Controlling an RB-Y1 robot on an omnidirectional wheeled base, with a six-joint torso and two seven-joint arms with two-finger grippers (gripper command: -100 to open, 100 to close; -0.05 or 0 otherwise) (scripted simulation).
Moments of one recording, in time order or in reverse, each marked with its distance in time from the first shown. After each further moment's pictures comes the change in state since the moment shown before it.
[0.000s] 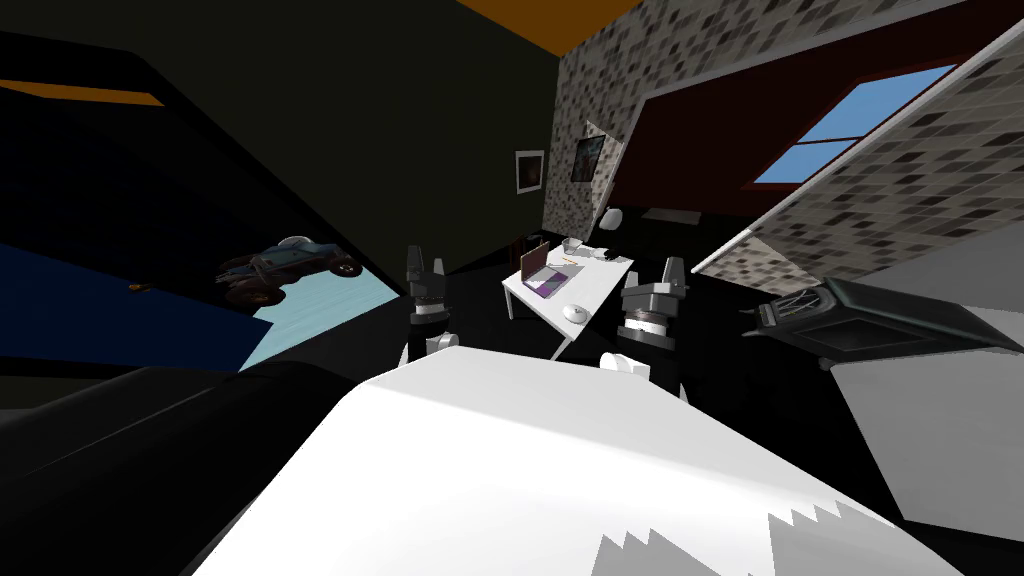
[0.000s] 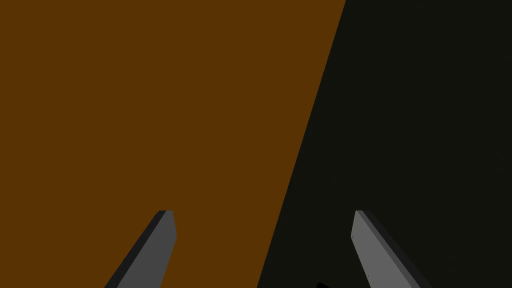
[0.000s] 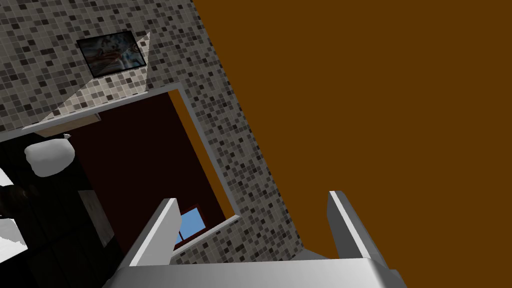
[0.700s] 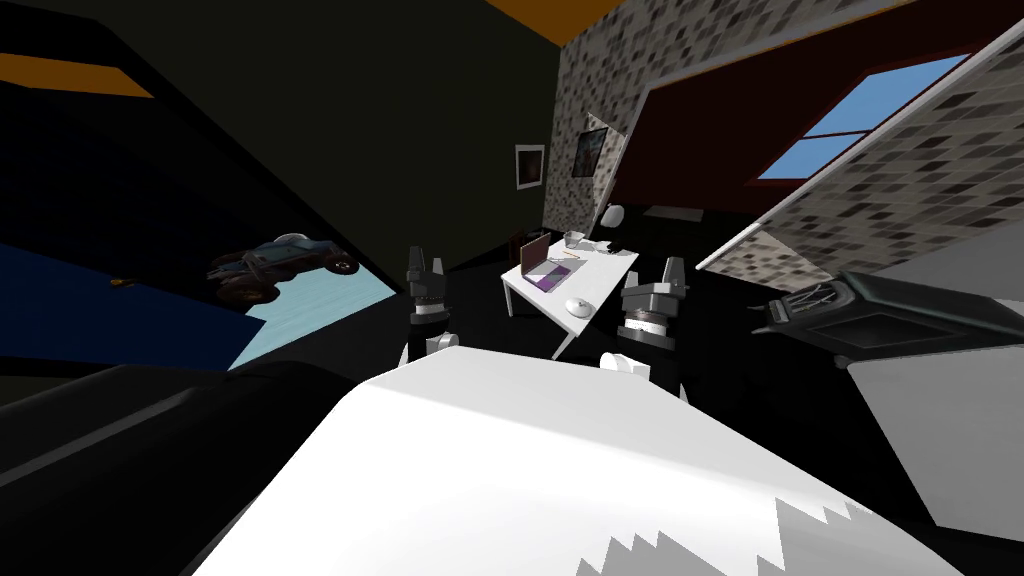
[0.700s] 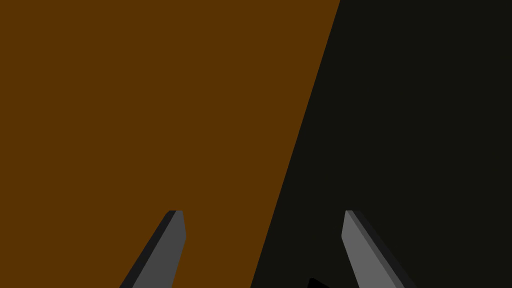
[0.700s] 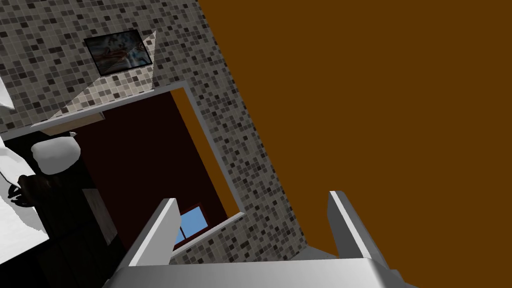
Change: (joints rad) left arm 0.000 0.000 0.000 0.000 0.000 0.000 0.000; right arm 0.000 0.000 0.000 0.000 0.000 0.000 0.000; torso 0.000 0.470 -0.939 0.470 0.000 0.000
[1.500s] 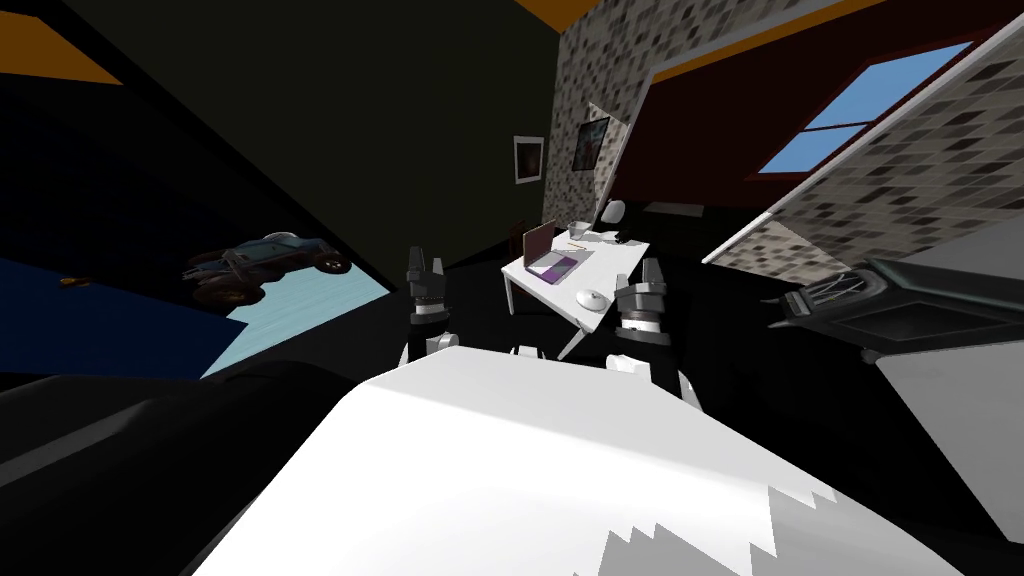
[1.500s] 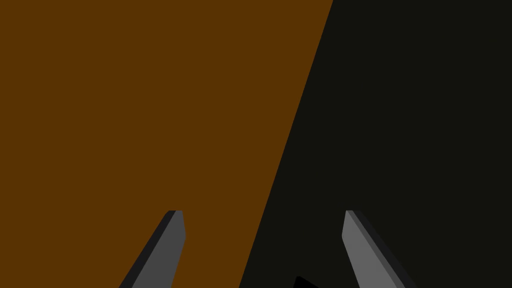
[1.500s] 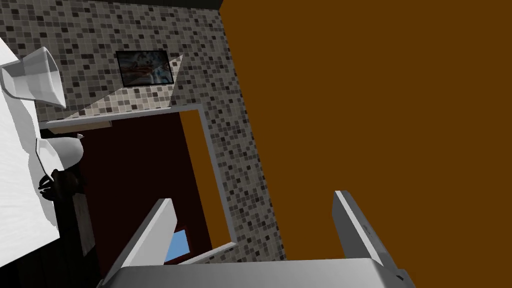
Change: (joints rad) left arm 0.000 0.000 0.000 0.000 0.000 0.000 0.000; right arm -0.030 -0.149 0.000 0.047 0.049 0.022 0.032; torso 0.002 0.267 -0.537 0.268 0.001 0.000
